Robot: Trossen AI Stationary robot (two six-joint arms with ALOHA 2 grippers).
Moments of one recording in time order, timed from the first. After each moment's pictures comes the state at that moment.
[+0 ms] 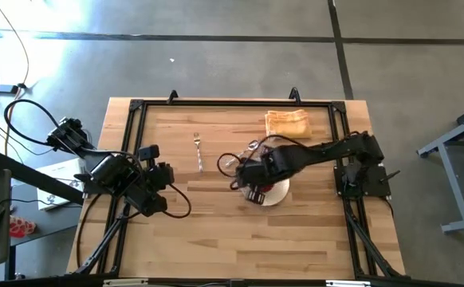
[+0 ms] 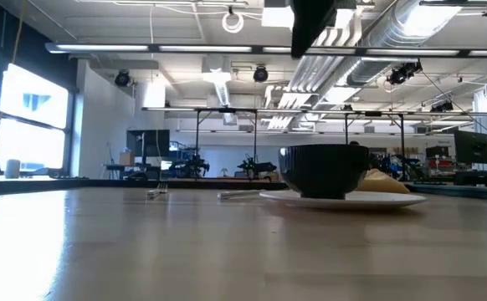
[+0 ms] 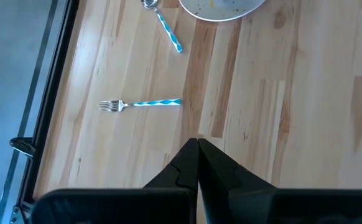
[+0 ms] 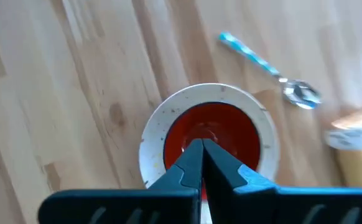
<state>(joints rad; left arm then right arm) -0.50 1.35 1.50 -1.54 -0.57 -0.69 0.19 1.86 1.80 -1.25 0.23 0.42</state>
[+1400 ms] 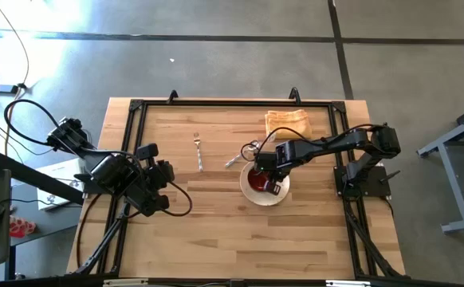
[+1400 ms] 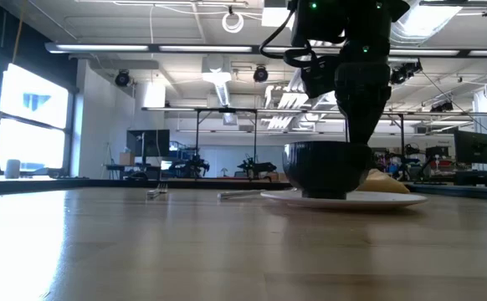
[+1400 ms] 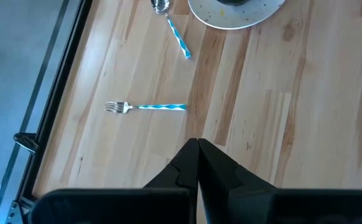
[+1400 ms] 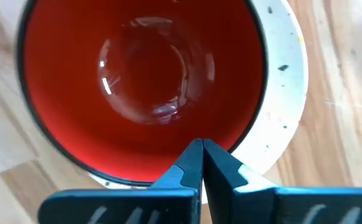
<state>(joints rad) -0.50 1.35 1.50 -1.54 -0.61 -0.74 0.01 1.66 1.15 -0.91 0.05 0.40</state>
